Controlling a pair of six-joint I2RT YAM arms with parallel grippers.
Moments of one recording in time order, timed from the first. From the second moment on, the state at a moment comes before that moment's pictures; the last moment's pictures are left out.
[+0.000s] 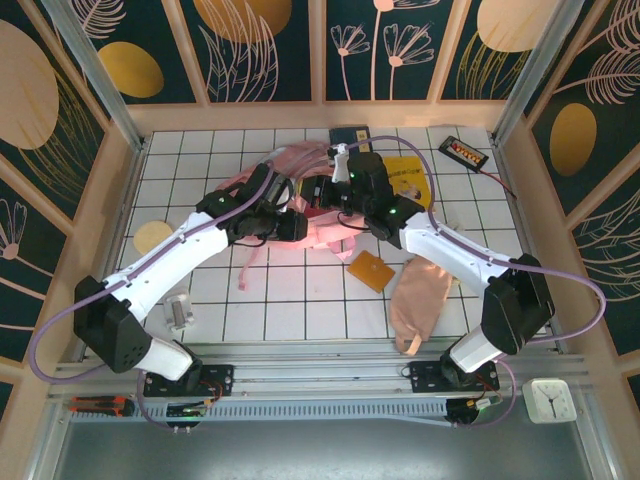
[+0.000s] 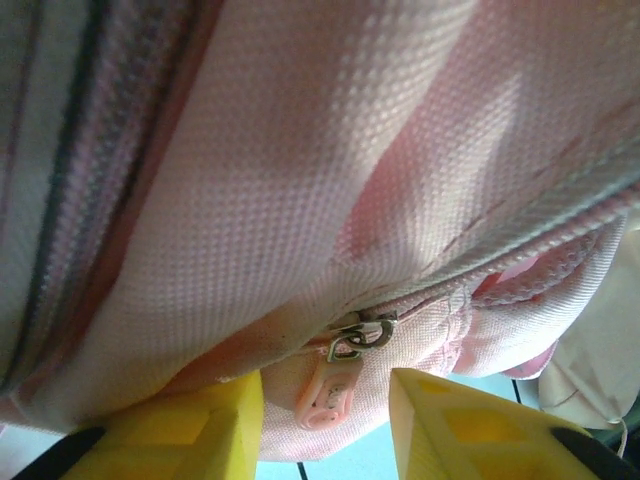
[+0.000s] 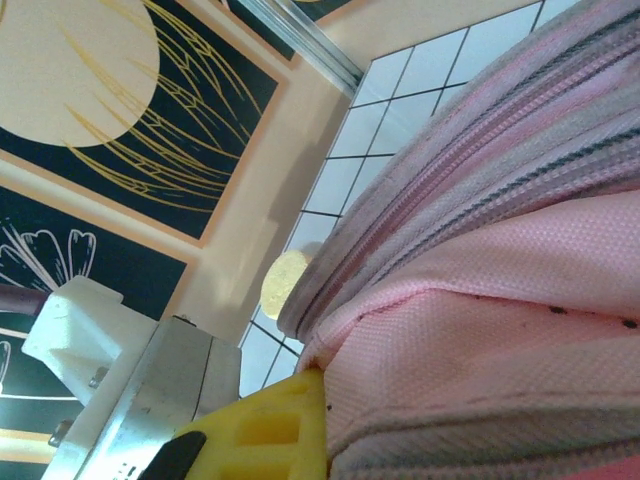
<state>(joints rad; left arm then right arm) -0.67 1.48 1.35 -0.83 0.11 -0.52 0.71 1.54 1.22 0.01 -0.32 0.73</state>
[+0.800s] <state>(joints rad) -0.65 1.43 1.25 -0.86 0.08 -0.50 0.71 1.54 1.26 -0.09 -0.21 0.67</state>
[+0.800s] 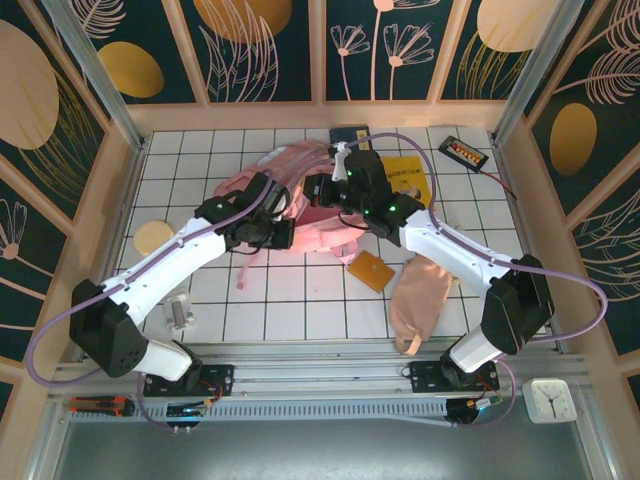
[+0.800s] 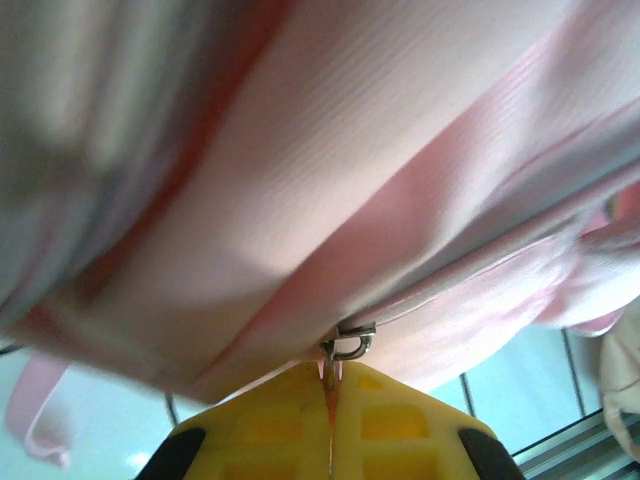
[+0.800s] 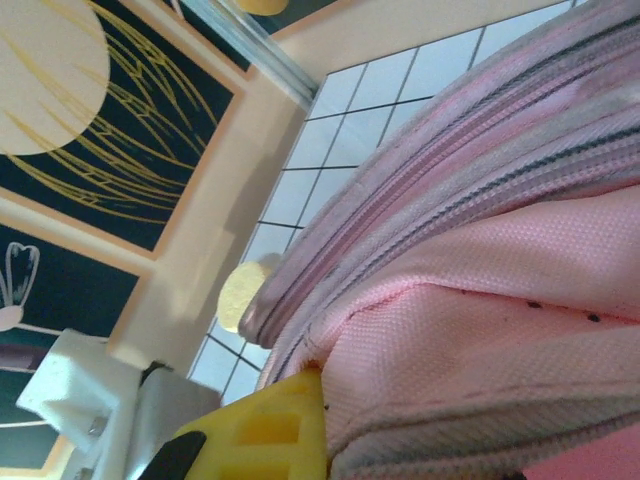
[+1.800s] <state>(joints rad) -0.34 0.95 0.93 -0.59 0.06 -0.37 0.65 1.53 1.23 0.04 -0.40 0.71</state>
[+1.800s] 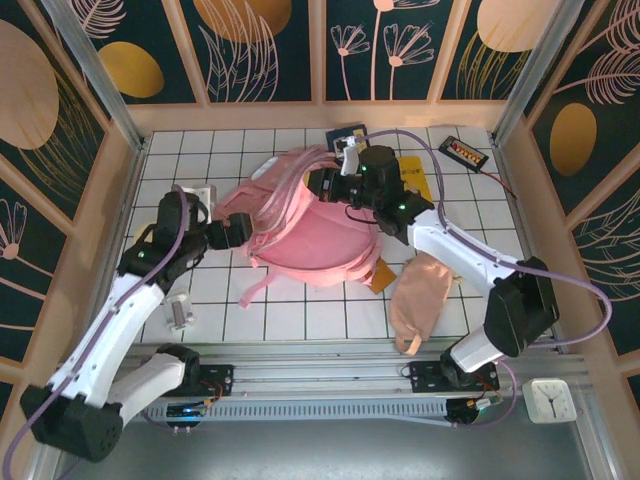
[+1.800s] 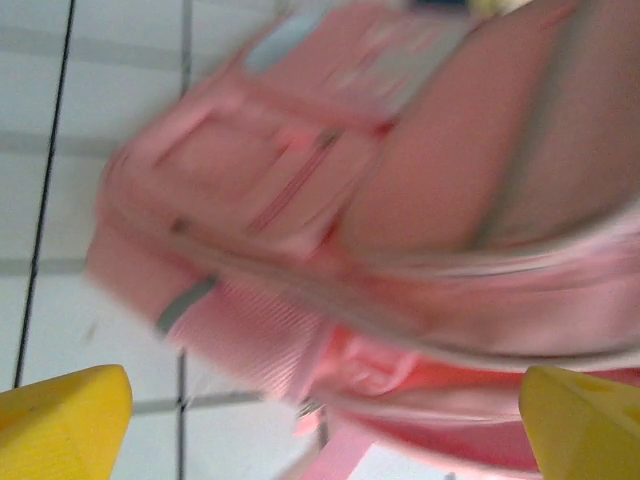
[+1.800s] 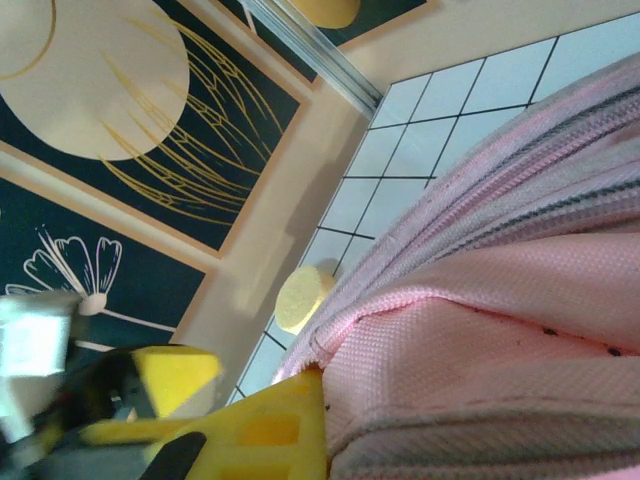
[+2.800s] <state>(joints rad) -0.57 1.48 1.29 -0.61 -0.22 -0.09 0.62 1.45 1.24 -0.11 -0.32 0.76</state>
